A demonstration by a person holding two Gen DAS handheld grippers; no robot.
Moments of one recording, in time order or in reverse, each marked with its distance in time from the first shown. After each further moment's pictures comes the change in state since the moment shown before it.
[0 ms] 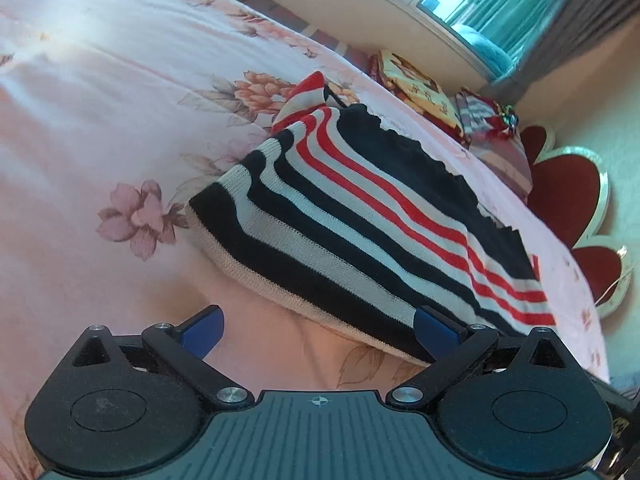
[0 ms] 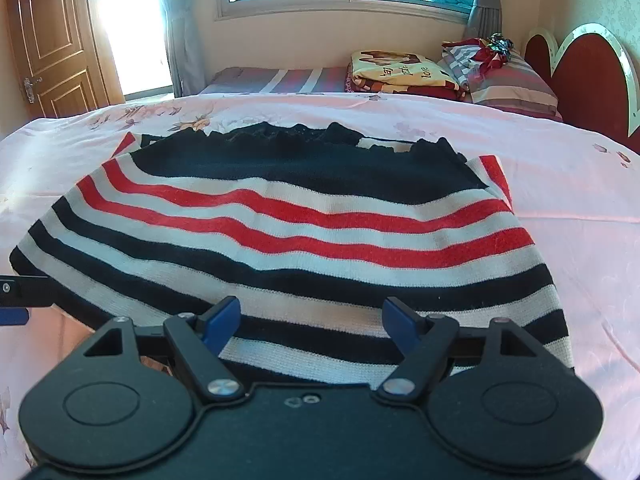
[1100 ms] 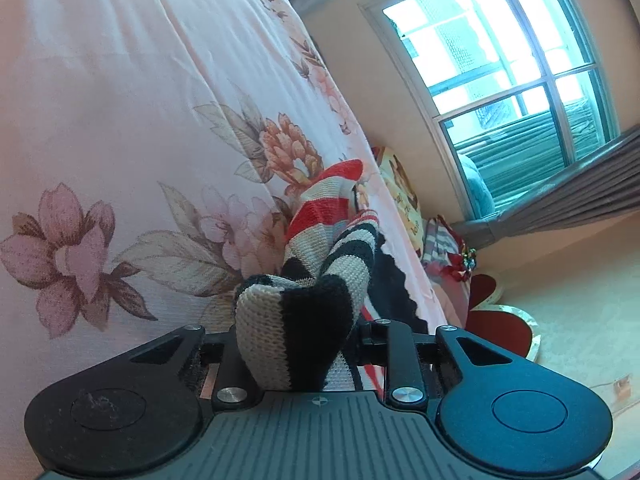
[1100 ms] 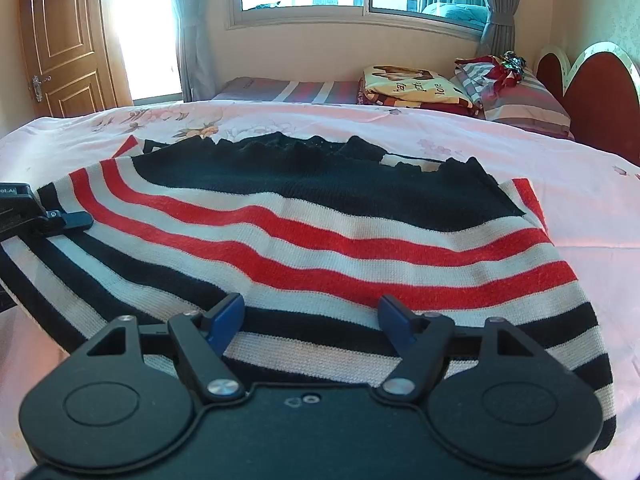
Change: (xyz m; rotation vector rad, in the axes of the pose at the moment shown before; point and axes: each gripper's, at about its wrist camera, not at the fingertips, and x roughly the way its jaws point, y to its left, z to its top) left arm 0.075 0.041 0.039 -0.425 -0.213 -0.241; right arm 0.028 0.014 0.008 -0.039 -0.044 0.007
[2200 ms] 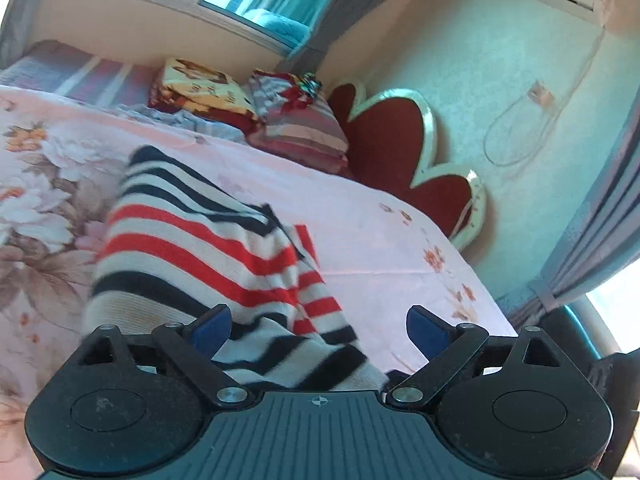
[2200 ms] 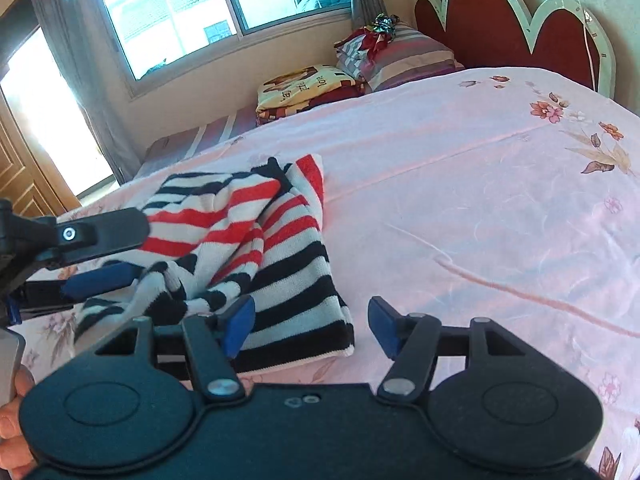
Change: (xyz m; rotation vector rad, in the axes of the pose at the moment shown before) left arm 0.018 -0.212 -0.130 0.747 0.307 -0.211; right arm -0.115 -0.146 -0.043 0.416 -0.058 -0.048
